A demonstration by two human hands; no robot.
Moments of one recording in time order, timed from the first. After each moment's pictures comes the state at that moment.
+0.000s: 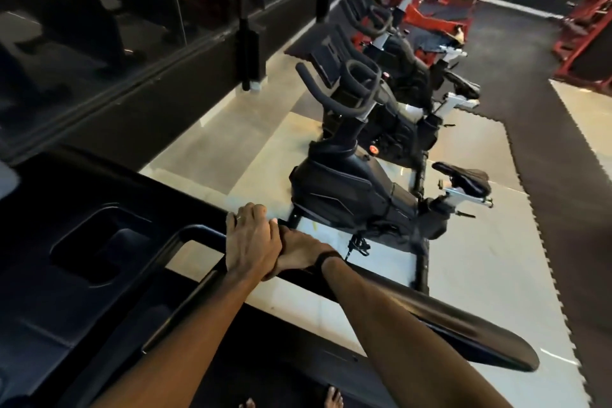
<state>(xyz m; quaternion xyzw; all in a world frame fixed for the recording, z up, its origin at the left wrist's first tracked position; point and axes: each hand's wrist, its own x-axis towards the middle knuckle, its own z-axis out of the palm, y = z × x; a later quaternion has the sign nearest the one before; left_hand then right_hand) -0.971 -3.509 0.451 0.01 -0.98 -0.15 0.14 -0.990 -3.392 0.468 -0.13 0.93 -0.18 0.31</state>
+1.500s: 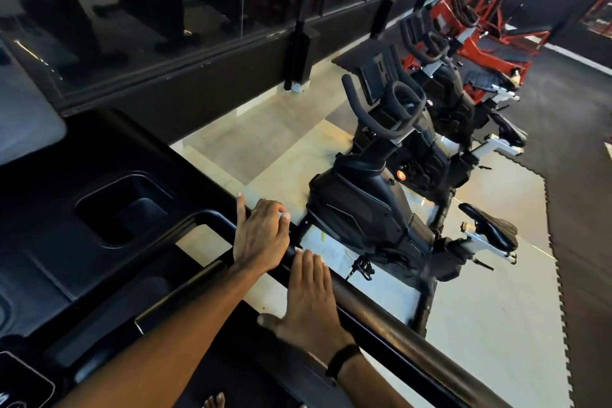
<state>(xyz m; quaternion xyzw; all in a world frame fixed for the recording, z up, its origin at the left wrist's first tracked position) -0.976 -3.511 0.458 0.05 -0.95 -0.28 0.14 -0.900 -3.376 0.455 -0.20 0.97 -0.06 0.12</state>
